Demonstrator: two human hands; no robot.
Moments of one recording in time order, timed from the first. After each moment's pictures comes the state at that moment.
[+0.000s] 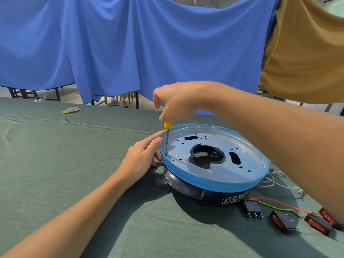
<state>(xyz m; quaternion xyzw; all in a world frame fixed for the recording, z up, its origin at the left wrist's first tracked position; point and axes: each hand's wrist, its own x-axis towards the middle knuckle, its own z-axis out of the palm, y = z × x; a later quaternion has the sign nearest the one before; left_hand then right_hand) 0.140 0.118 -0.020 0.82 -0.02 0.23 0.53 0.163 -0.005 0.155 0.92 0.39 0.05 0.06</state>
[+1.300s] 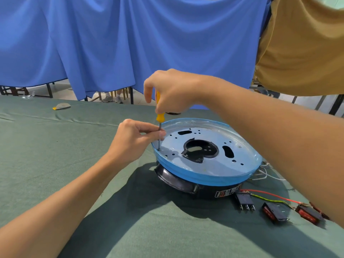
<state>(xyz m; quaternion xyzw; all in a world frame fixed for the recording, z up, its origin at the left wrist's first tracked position) 0.136 0.113 0.018 0.83 -0.07 0.29 0.47 0.163 -0.015 0.155 0.90 0.43 0.07 -0.02</state>
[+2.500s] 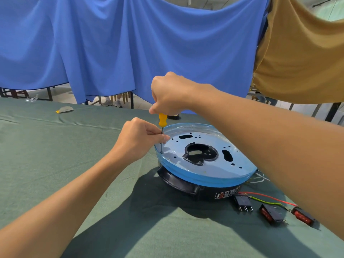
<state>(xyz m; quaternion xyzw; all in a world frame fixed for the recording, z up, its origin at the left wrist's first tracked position) 0.133 0.110 0.032 0.87 -0.02 0.27 0.40 0.175 -0.001 0.149 0.91 0.37 0.16 -0.02</state>
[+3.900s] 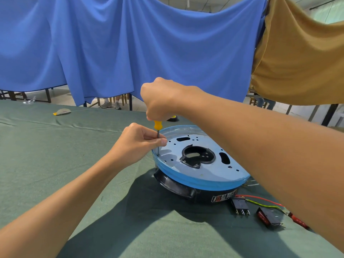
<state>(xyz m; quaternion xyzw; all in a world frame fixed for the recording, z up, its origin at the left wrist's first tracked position) 0.135 0.112 0.029 0.87 -0.06 0.22 0.45 0.153 0.004 0.151 0.91 0.38 0.16 0.04</state>
